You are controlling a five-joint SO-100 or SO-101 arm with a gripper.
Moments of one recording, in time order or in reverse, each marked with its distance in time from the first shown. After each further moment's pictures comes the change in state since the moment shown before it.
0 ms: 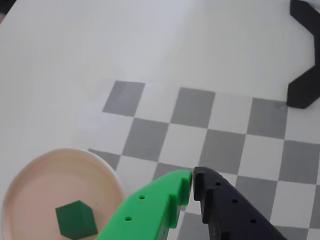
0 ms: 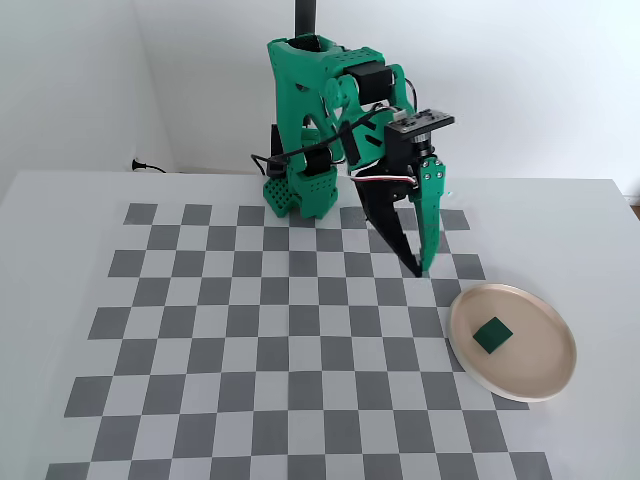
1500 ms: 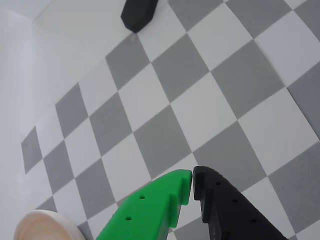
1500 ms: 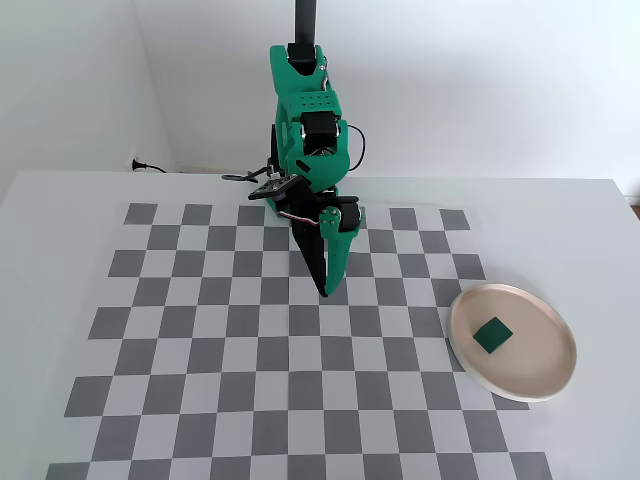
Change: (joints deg) arm 16.2 24.3 41.4 -12.5 31.0
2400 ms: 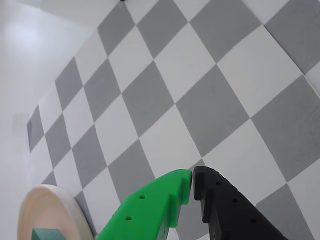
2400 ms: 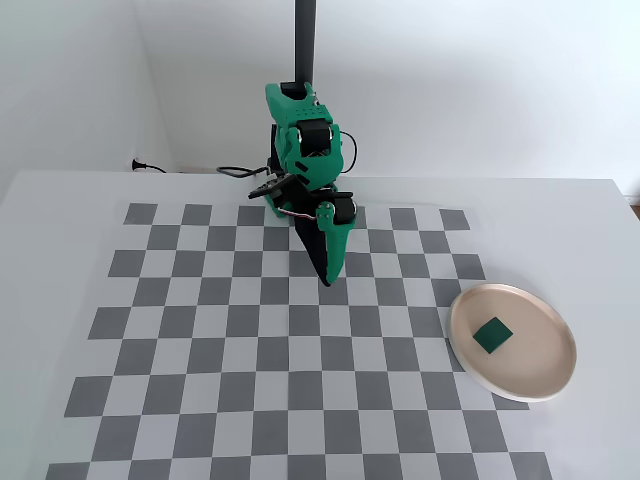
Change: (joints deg) arm -2.9 34.8 20.0 12.3 7.7
